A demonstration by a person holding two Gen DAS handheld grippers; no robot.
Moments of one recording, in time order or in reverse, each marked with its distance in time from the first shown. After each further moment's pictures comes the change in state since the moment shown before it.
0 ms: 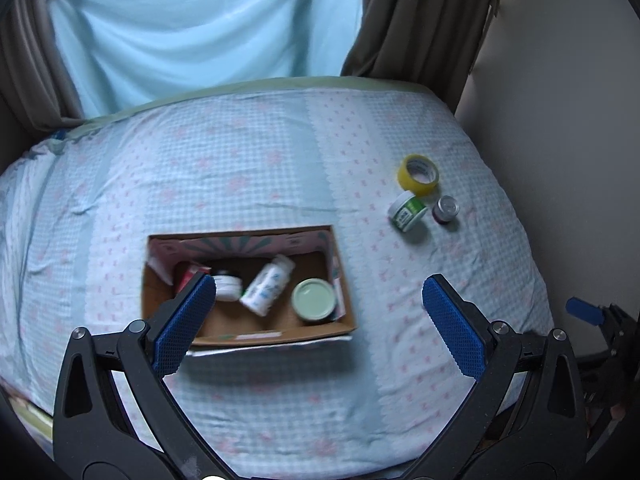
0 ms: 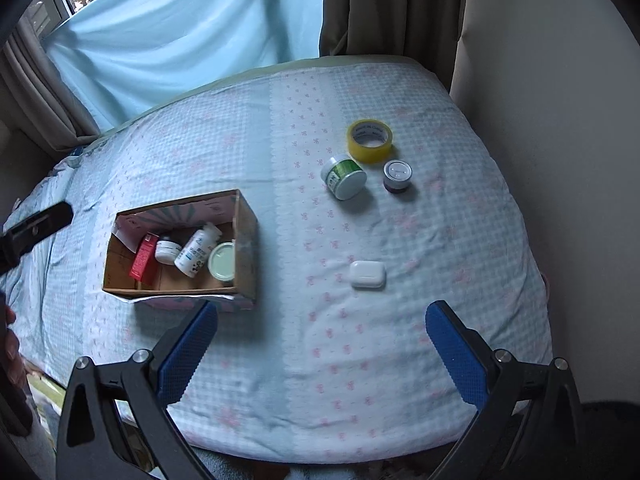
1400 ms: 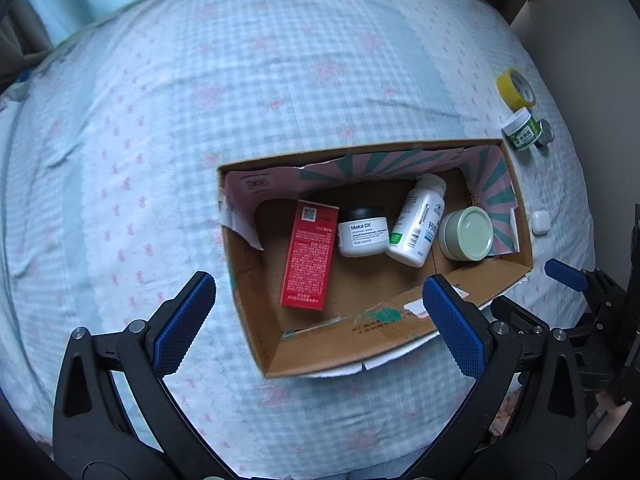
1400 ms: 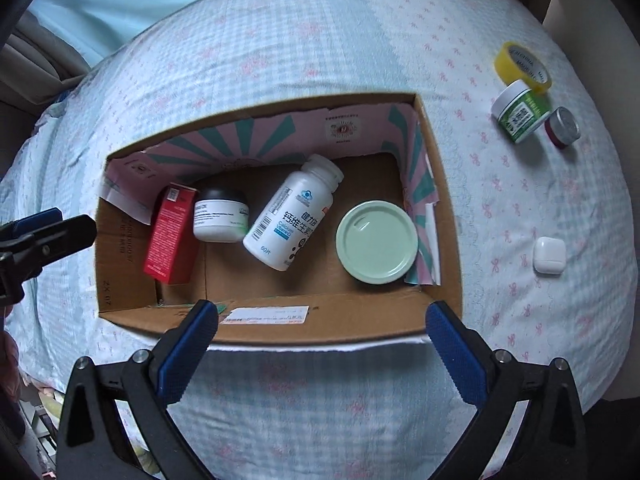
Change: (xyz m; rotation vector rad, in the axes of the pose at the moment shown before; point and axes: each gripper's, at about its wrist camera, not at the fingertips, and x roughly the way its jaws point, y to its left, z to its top) left arm 0.155 0.248 -0.020 0.026 0.366 -0.046; right arm 0.190 0.205 0.014 0.004 0.264 0.031
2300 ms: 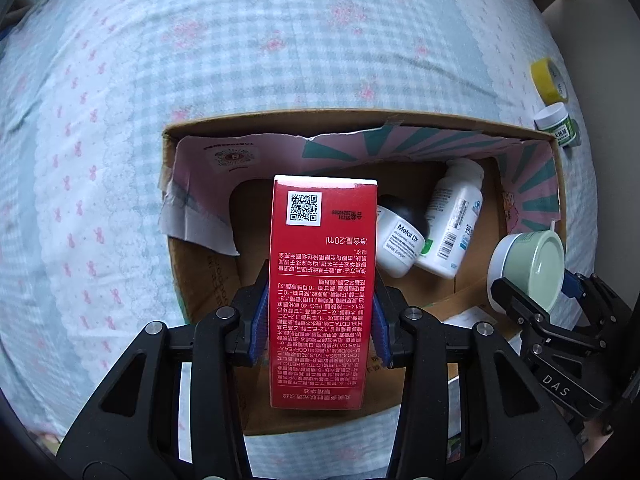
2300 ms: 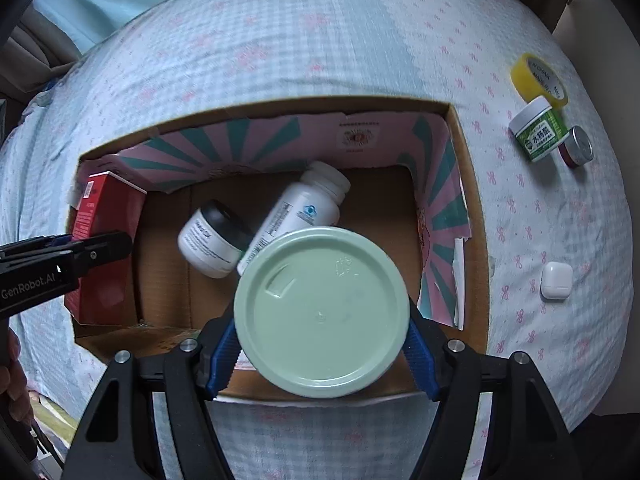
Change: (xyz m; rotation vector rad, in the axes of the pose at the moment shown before) left arm 0.094 0.013 0.020 -0.083 0.170 -0.060; right arm 0.042 0.011 0.025 -0.024 0.026 -0.058
